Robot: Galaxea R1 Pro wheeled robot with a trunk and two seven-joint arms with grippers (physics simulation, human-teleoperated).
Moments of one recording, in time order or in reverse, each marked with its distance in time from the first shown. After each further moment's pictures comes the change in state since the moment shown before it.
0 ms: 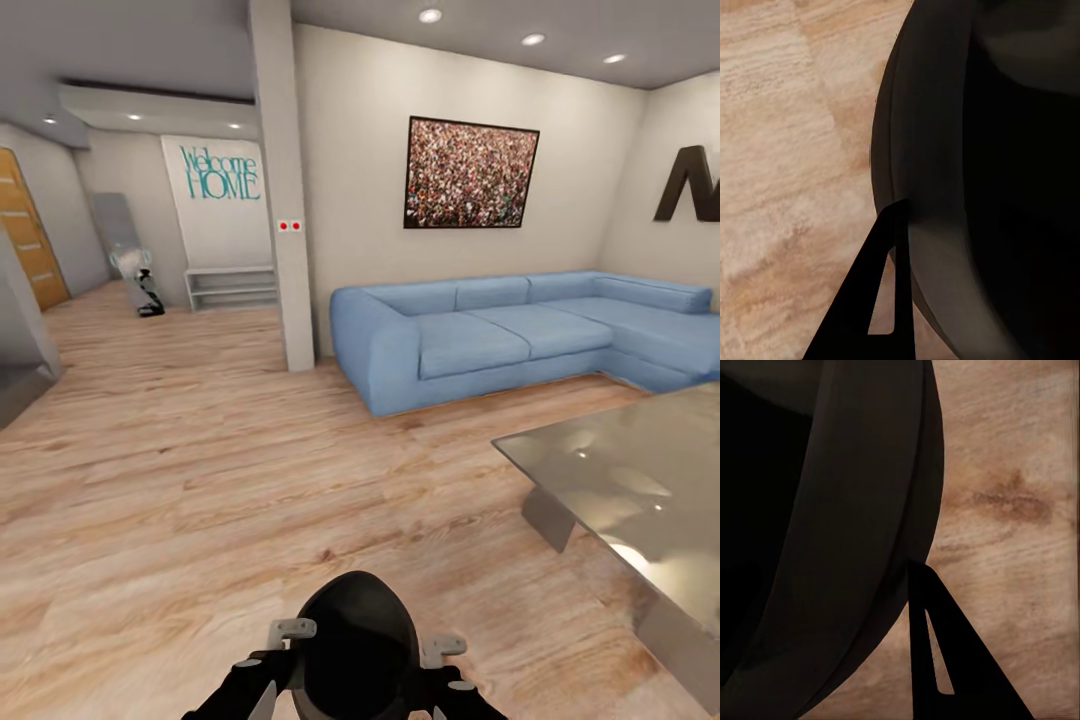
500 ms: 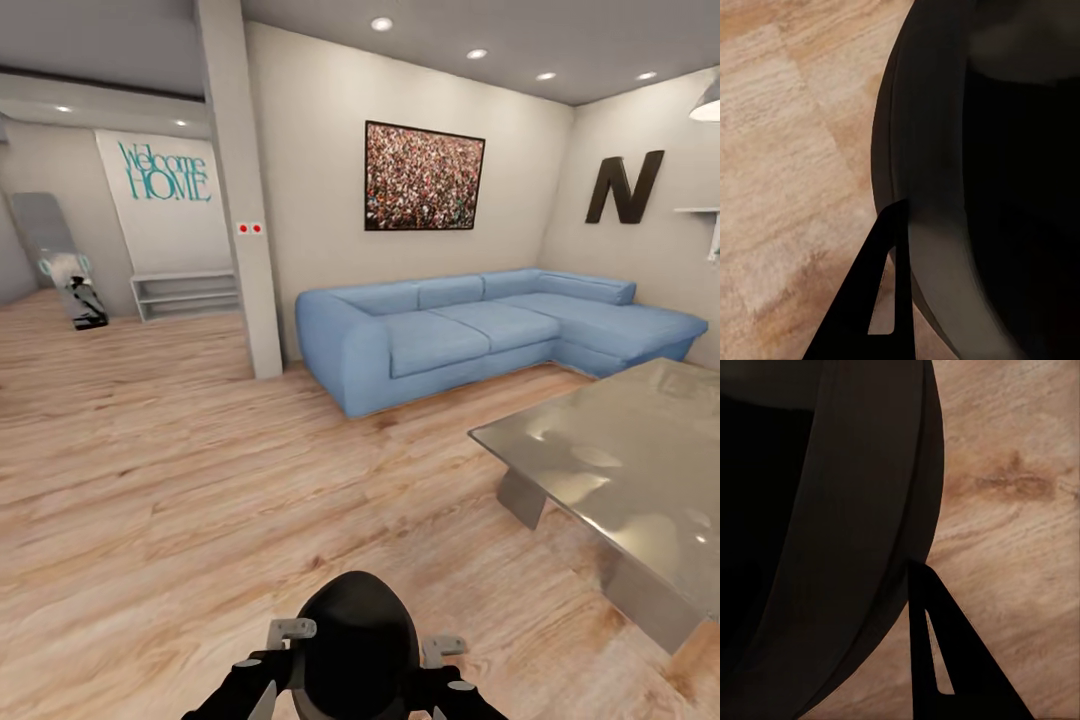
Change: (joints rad) left arm 0.000 0.000 0.000 0.000 0.001 0.000 0.000; right arm 0.000 0.000 0.000 0.000 0.000 0.000 0.000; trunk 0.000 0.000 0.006
